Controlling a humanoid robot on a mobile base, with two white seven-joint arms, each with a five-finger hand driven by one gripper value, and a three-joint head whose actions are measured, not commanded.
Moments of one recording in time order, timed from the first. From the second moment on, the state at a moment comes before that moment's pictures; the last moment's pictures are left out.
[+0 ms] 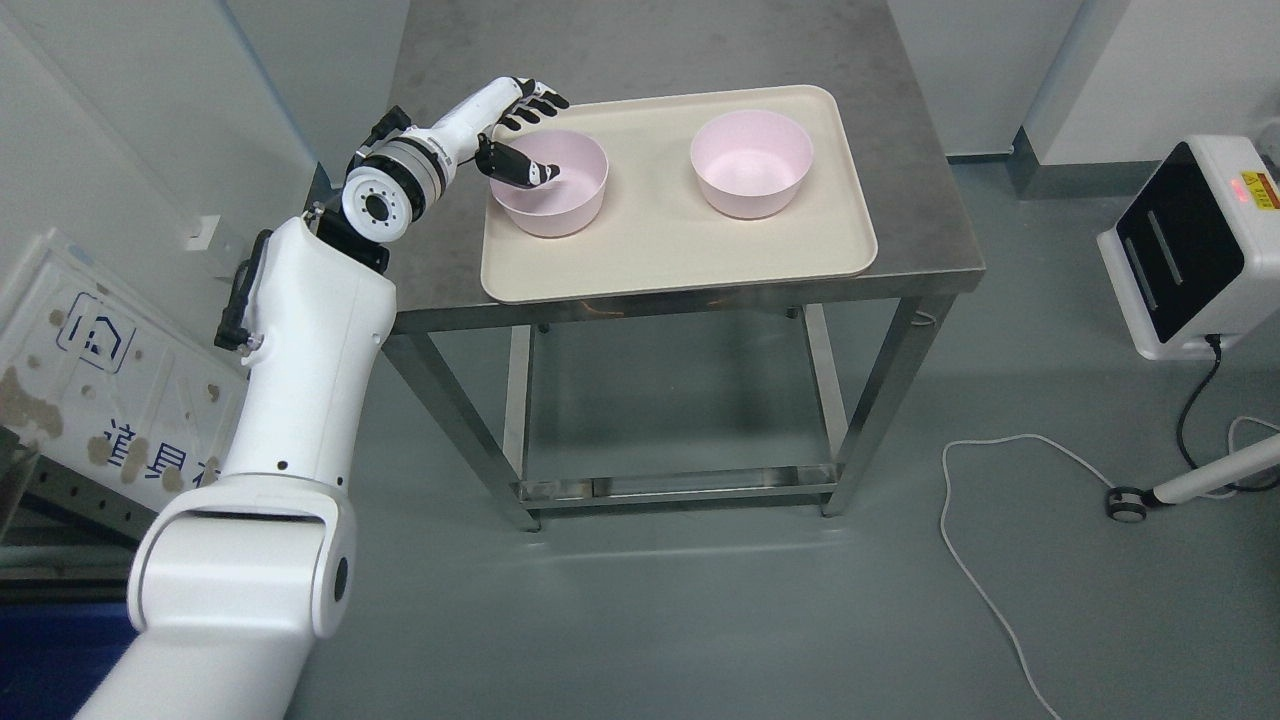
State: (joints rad) left arm -1.10 0.09 -0.15 -0.69 -0.73 -0.11 -0.45; right arm 0.04 0.00 0.00 -0.04 0.00 -0.18 0.01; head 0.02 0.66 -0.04
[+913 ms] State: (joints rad) left arm -1.12 0.05 -0.29 -0.66 -0.77 -0.16 -0.44; right arm 0.04 0.00 0.00 -0.04 0.00 -0.18 0.01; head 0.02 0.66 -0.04
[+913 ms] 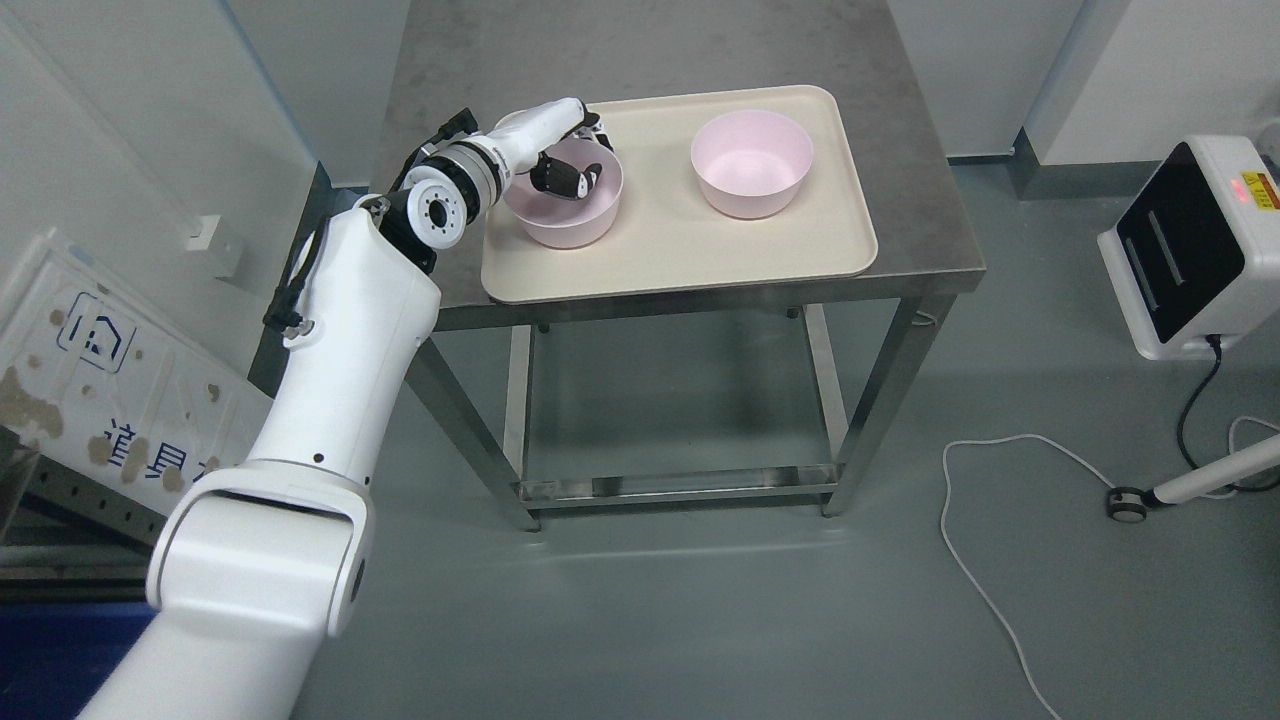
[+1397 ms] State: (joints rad) left arm -1.22 0.02 -0.24 -0.69 -0.71 -0.22 -0.48; right arm 0.04 0.00 0.00 -0.04 0.00 -0.18 0.01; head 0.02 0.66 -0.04
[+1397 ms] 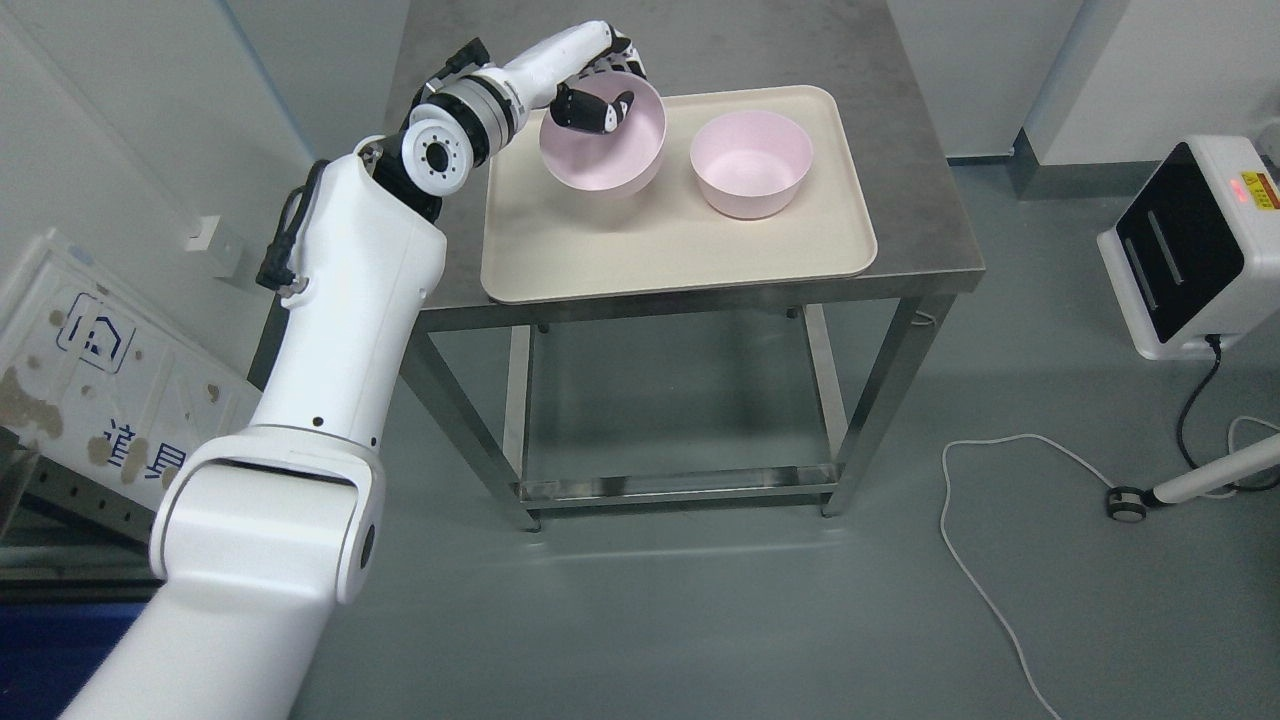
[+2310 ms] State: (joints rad) left arm -1.29 0.00 -0.68 -0.72 -0.41 -0.17 -0.20; right arm 0.04 0.00 0.00 -0.04 0.00 -0.18 0.01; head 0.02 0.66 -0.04
